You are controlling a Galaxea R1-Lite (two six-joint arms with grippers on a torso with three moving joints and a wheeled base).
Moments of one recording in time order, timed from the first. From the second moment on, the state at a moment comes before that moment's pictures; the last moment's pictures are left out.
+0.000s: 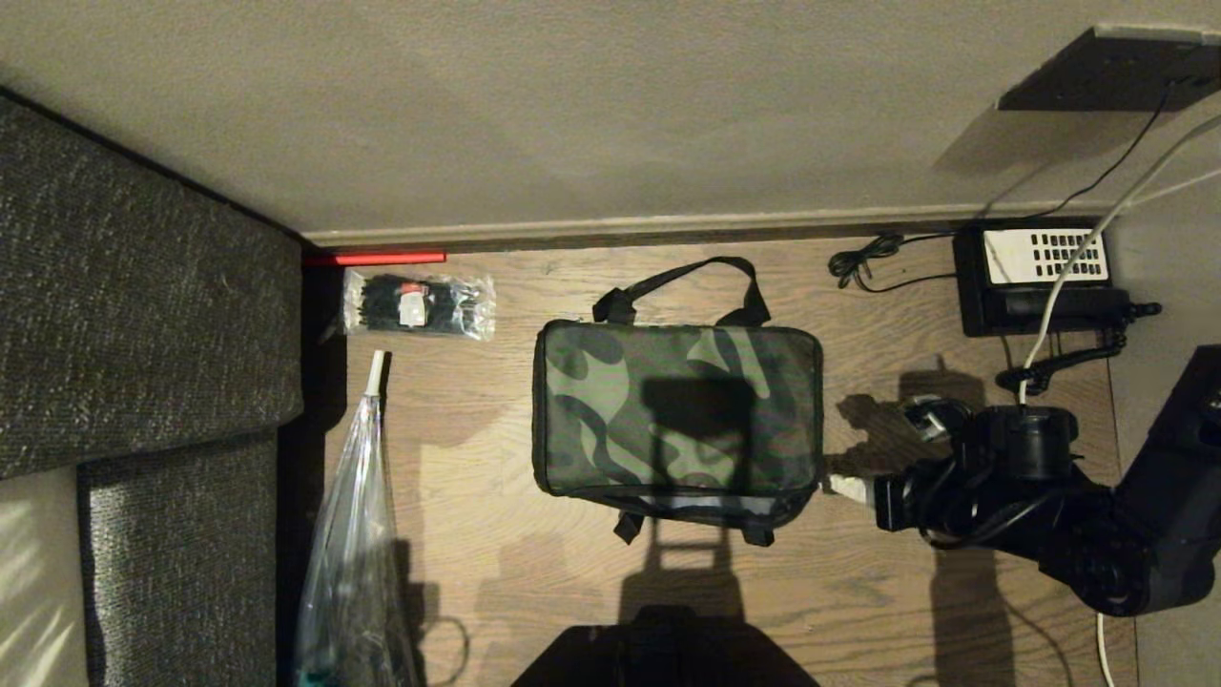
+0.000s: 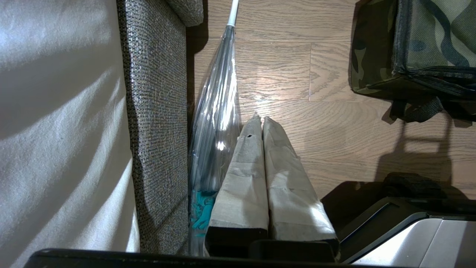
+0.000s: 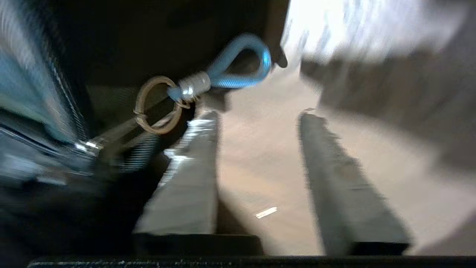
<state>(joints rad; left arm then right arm) 0.00 0.02 0.00 0.00 0.01 0.00 0.08 2.11 -0.53 -1.05 0.39 0.05</state>
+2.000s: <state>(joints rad) 0.00 0.03 0.00 0.00 0.01 0.00 0.17 2.00 -0.70 -0.59 0.16 0.84</state>
